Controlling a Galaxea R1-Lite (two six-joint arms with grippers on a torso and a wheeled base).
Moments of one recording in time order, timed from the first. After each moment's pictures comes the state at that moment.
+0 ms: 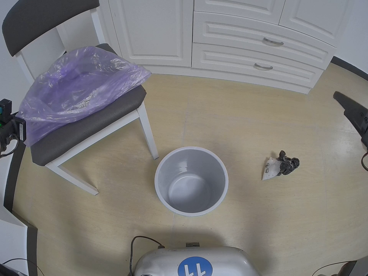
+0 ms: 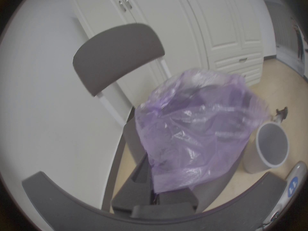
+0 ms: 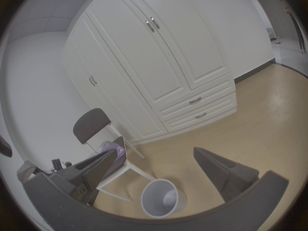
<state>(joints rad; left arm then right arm) 0.34 1.42 -0.74 -0.60 -0.15 0.41 0.53 1.00 -0.59 -0.59 -0.23 0.39</state>
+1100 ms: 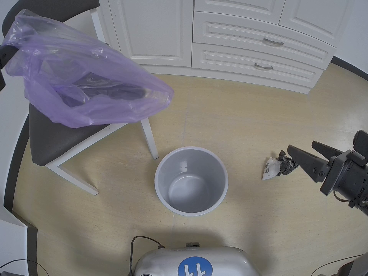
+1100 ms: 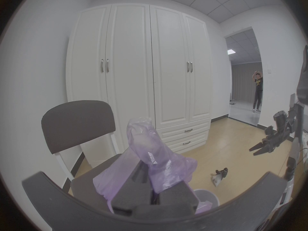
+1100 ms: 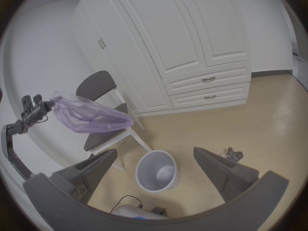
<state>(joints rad) -0.25 1.05 -1.02 -0.31 -0.16 0.20 0.77 1.14 -0.50 -0.60 -0.33 0.26</state>
